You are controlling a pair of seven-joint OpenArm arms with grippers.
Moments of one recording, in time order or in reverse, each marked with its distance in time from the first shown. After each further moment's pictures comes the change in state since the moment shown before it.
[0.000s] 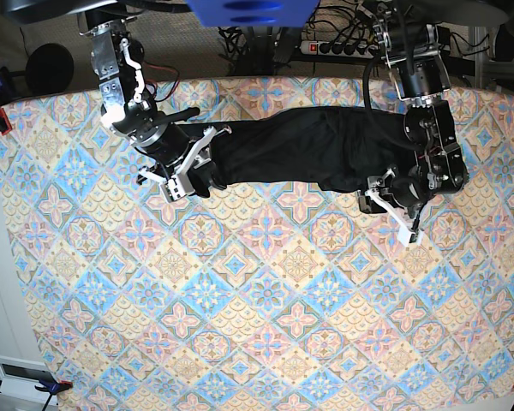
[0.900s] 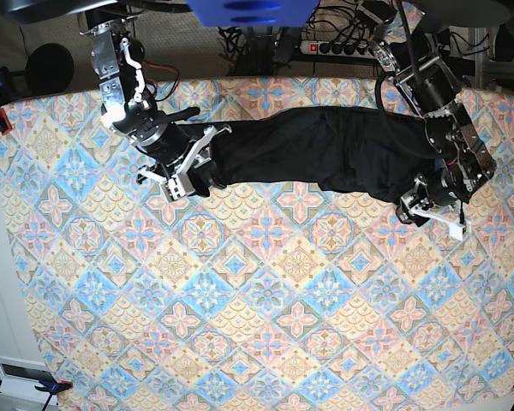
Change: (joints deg) left arm -5.1 0.6 -16.5 -9.6 0.0 6.3 -1.3; right arm -0.2 0.0 0.0 0.0 0.0 0.0 -0.2
